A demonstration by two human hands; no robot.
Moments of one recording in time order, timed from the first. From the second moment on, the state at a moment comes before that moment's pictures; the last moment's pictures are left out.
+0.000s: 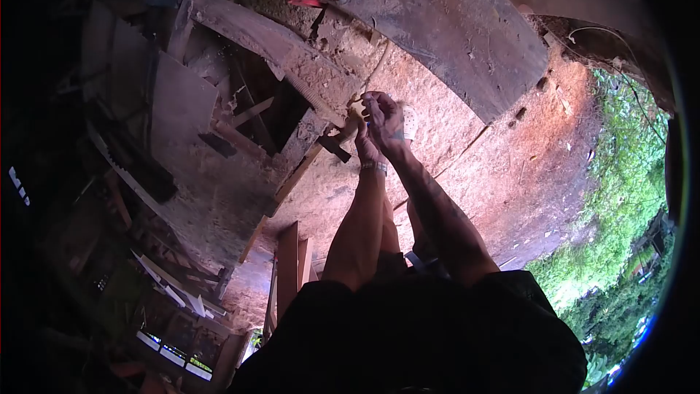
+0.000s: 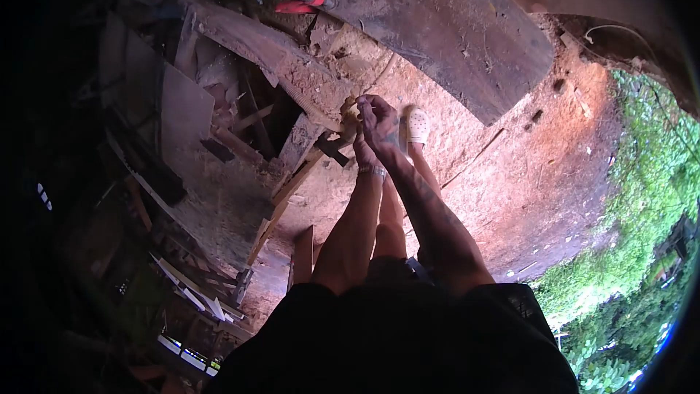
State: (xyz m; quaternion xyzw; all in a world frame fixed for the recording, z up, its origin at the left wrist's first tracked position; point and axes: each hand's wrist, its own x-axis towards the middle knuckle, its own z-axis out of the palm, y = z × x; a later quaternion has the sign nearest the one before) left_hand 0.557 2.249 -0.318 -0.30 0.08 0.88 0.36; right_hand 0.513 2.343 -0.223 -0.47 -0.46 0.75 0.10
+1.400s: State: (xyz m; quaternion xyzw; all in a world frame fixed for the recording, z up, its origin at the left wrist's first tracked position) left_hand 0.554 2.254 -0.258 -0.38 0.32 0.78 0.37; right_hand 0.506 2.343 -0.211 -0.47 -0.46 0.75 0.12
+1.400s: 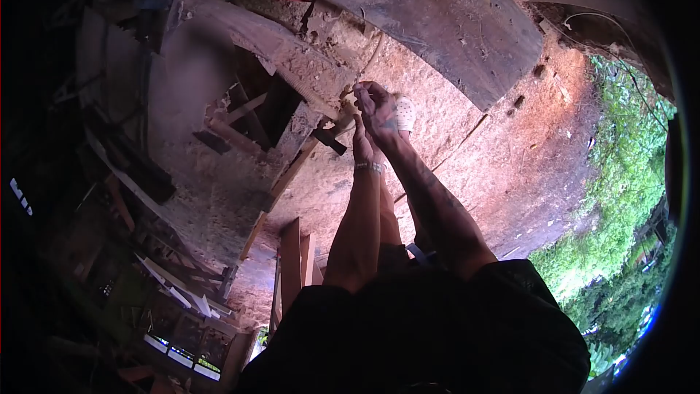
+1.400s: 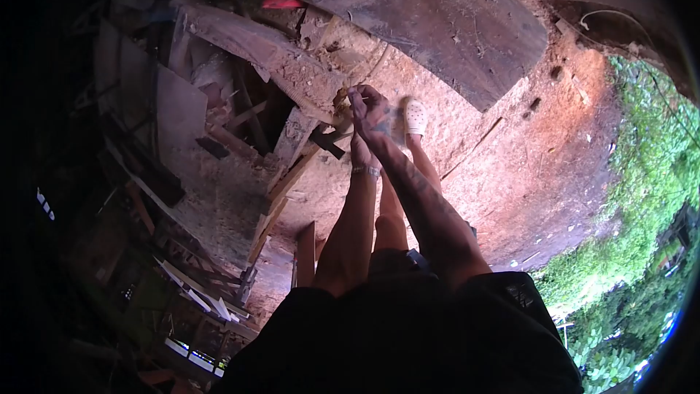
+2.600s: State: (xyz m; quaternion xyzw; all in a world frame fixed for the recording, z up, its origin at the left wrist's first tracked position) left_hand 0.832 1.720 -0.141 -0.22 0.70 0.62 0.28; right_hand 0.890 2.352 -0.098 -0.59 -0.63 0.42 -0.28
